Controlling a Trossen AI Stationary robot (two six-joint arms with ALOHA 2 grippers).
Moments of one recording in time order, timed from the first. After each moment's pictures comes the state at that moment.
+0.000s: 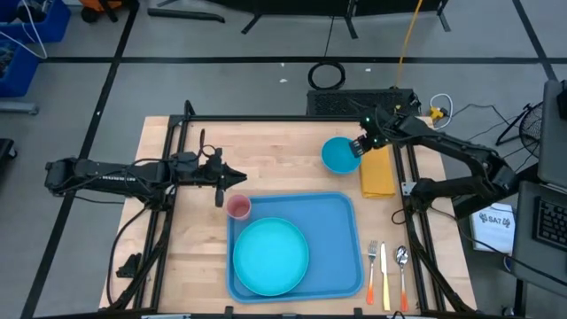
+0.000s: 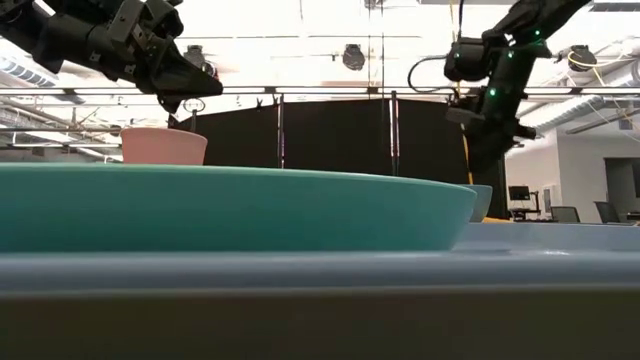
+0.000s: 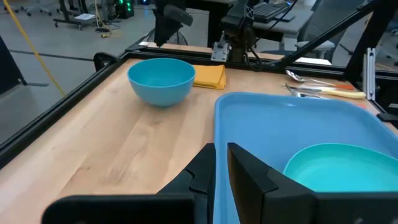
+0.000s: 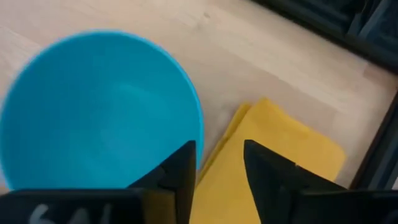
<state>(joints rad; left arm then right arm) 0.11 0.83 0.38 0.20 0.03 -0.06 -0.75 1.21 0.85 -0.76 0.10 0.30</state>
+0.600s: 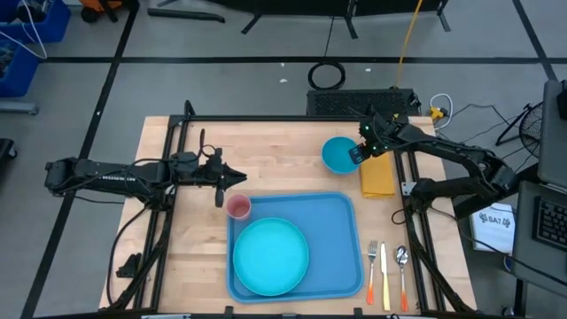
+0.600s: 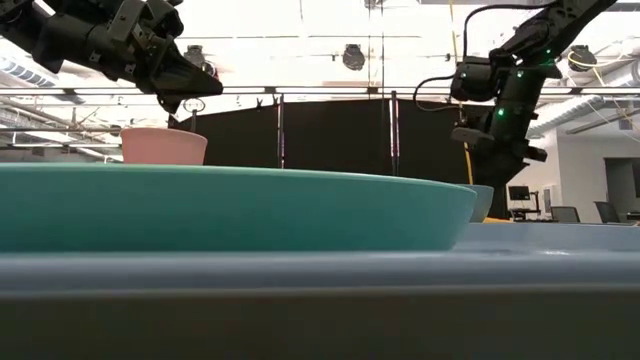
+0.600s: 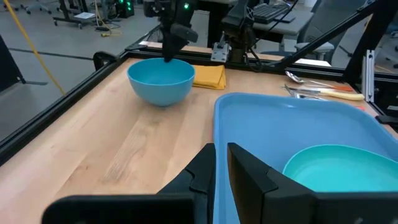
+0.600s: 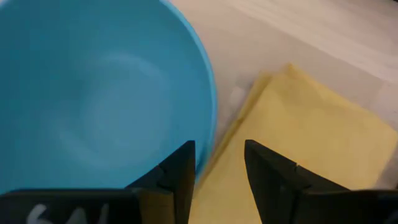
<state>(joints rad) 0.11 0.83 0.38 0.20 0.03 -0.07 -0.75 1.21 0.70 -0.64 0.04 0.35</state>
